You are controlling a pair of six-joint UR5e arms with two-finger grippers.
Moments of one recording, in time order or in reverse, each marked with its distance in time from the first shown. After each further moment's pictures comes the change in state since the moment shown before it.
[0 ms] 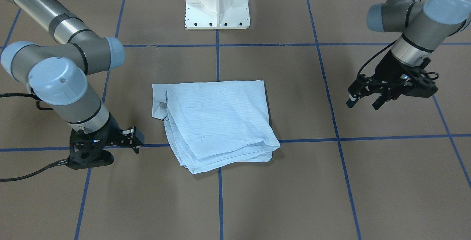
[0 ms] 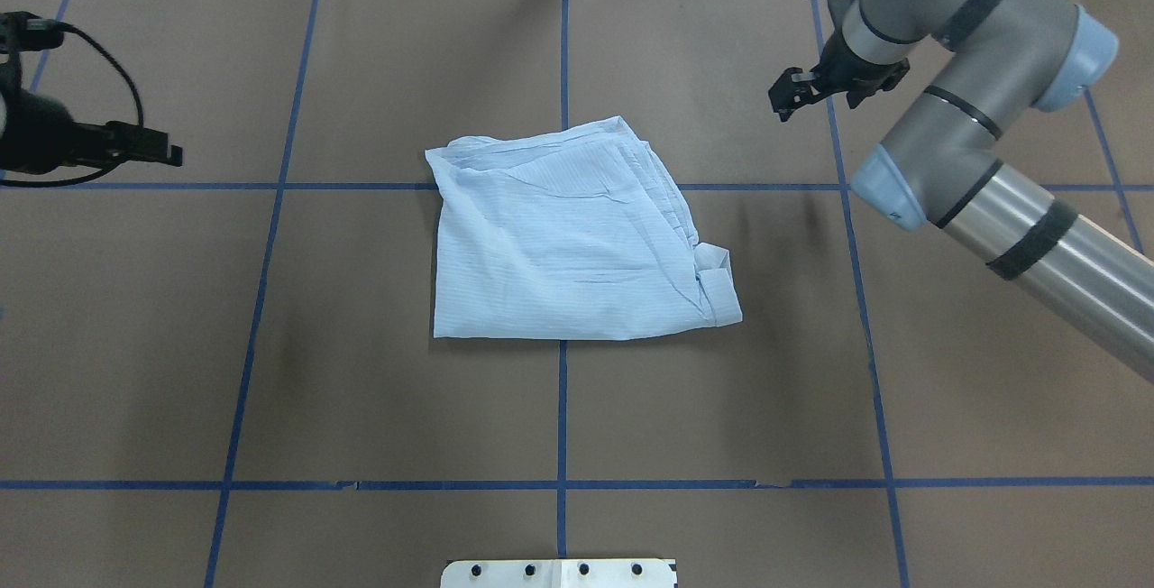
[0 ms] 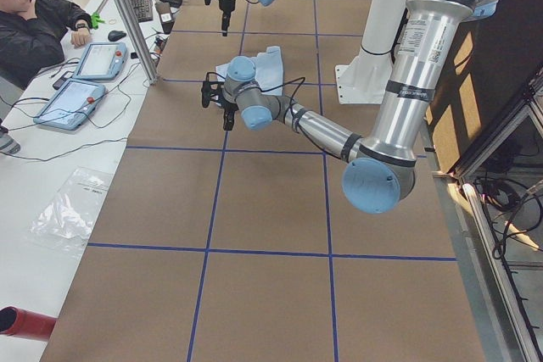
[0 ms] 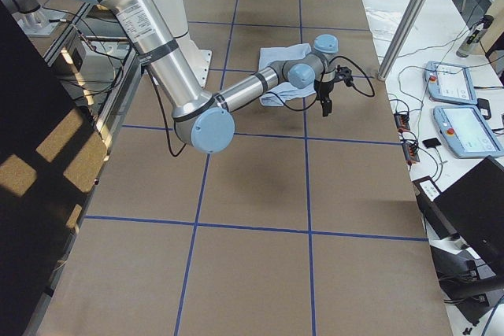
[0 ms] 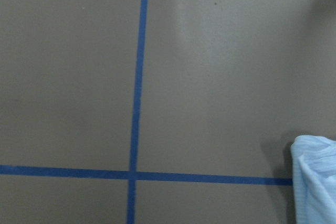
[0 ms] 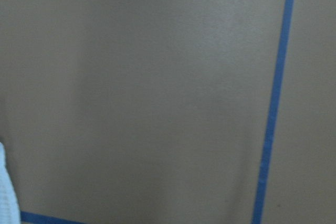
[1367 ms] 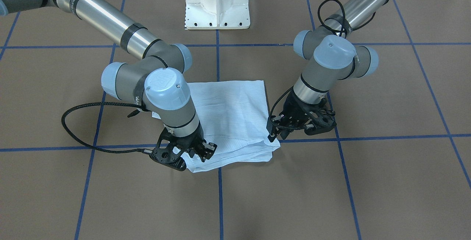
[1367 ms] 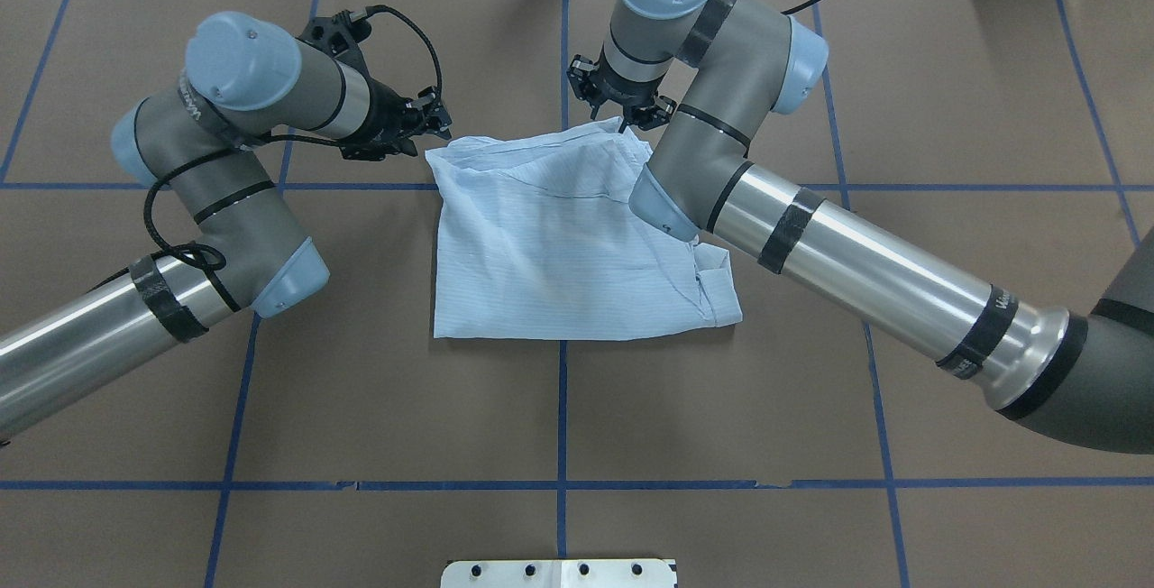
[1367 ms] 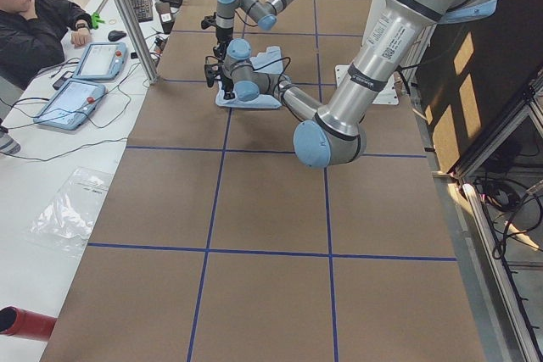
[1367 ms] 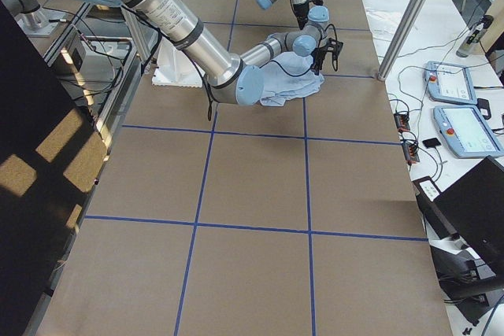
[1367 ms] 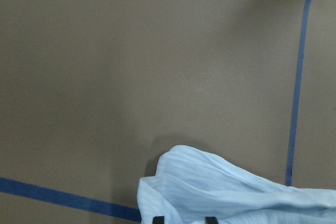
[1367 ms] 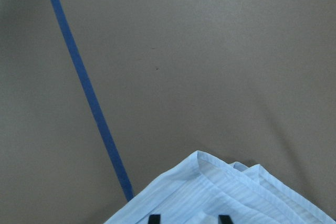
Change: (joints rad) left arm 0.271 -0.589 0.436 -0.038 0.167 -0.650; right arm -0.207 0.436 -0.387 0.168 -0.072 0.890
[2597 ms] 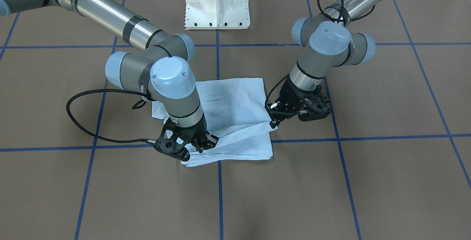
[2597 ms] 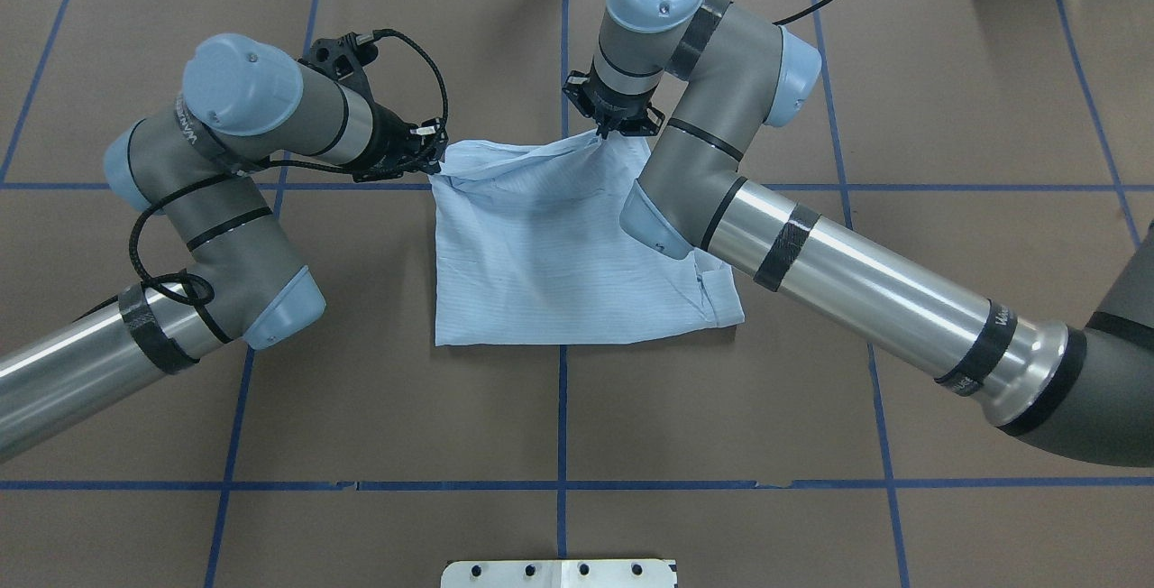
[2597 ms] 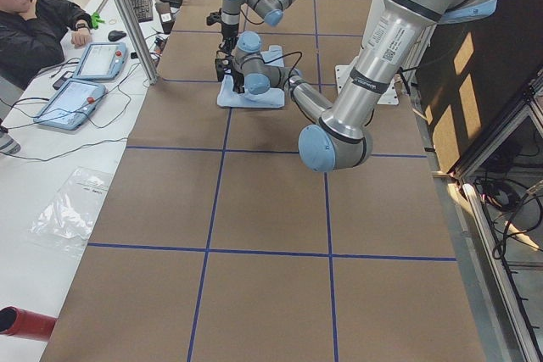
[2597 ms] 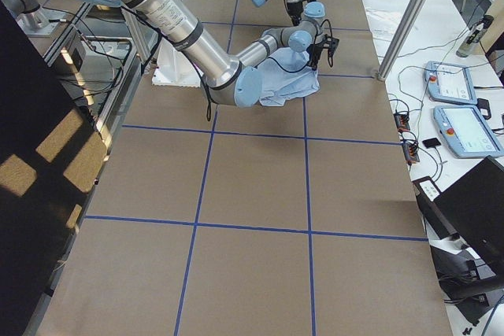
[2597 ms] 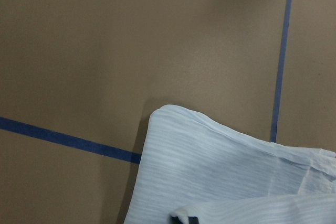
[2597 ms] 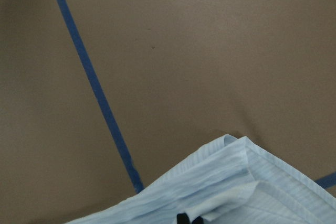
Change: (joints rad) left arm 0.044 0.037 -0.082 0.054 0.010 0.020; right arm -0.034 -0.008 0.038 -0.042 -0.049 0.029
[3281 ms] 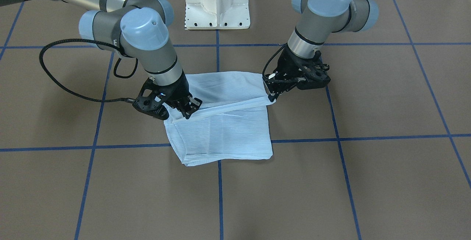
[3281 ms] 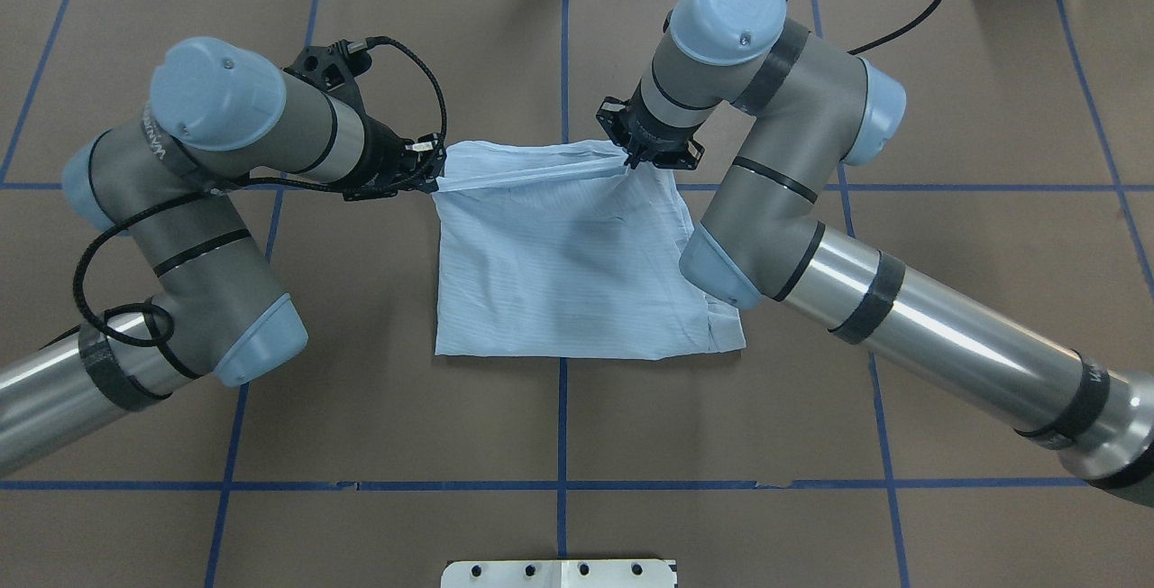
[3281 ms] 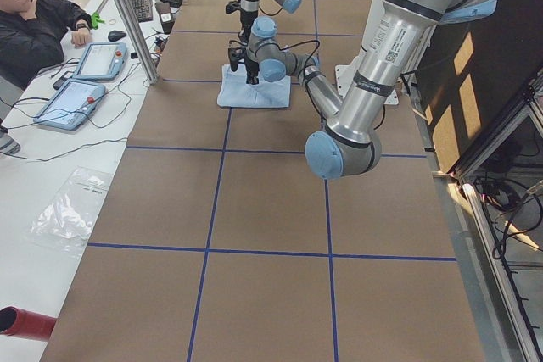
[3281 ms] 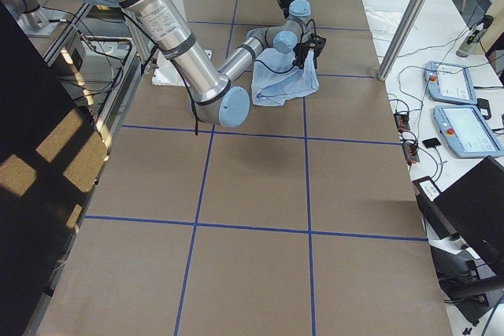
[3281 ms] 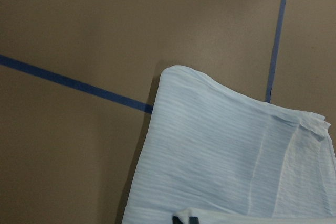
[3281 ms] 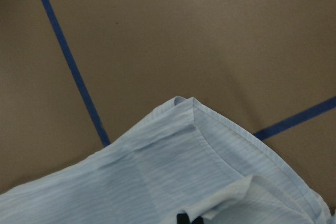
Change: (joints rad) left arm 0.025 0.038 -0.174 0.145 0.001 -0.005; right arm -0.007 -0.161 0.304 -0.102 0.031 0.050
